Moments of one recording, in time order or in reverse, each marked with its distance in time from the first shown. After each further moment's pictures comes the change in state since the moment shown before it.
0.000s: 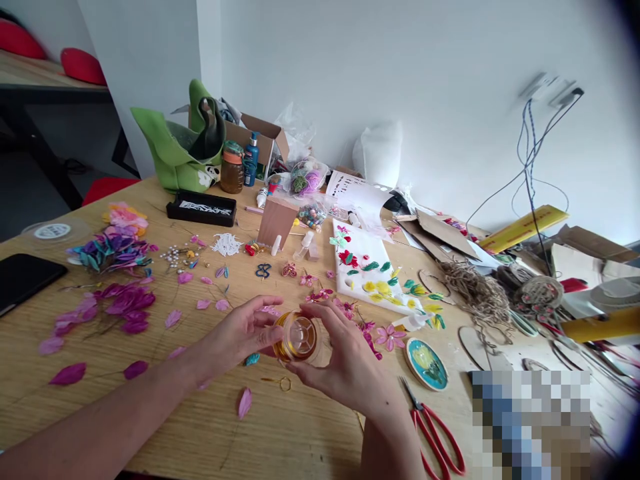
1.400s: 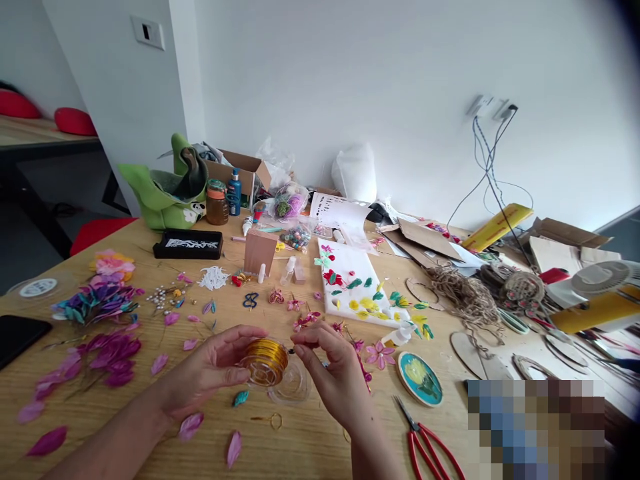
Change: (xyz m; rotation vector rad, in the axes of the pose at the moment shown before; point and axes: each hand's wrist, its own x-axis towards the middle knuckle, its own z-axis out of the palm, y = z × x) left_hand -0.002 0.014 -0.016 -0.132 -0.129 0.023; right_hand 0.008 0.005 -0.001 0.365 0.319 0.084
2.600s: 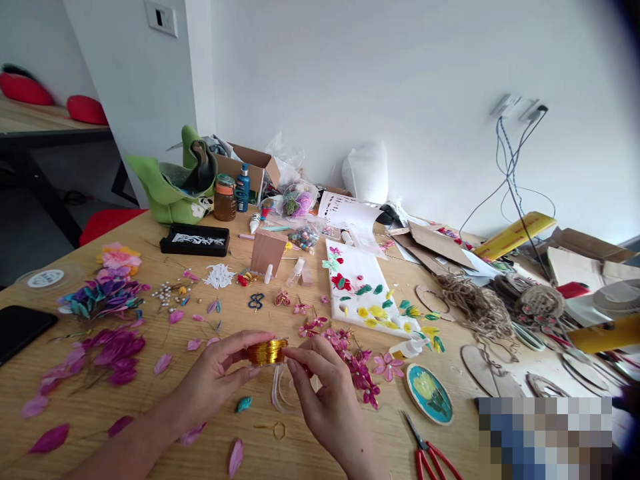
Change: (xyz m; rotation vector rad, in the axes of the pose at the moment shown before) left_hand 0.005 -0.011 0.000 0.423 0.239 0.213; right_hand -0.005 0.002 0.020 -0.104 -0.086 -0.035
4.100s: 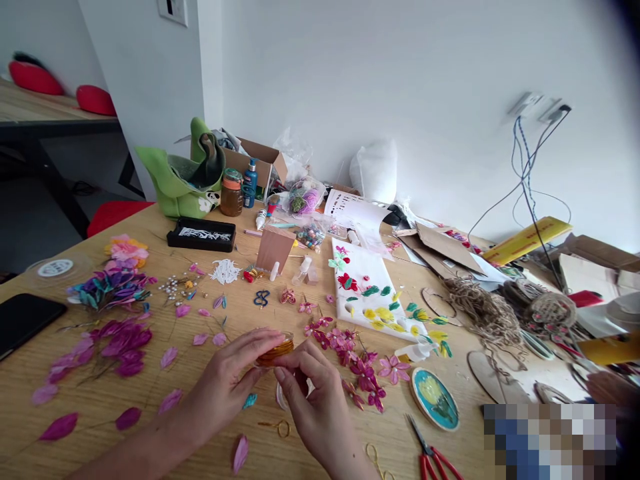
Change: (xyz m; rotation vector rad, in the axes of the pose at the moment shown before) left_hand -0.003 -0.017 0.005 0.568 0.087 0.506; right_hand 0.000 -0.008 0.023 0.158 -0.029 0.141
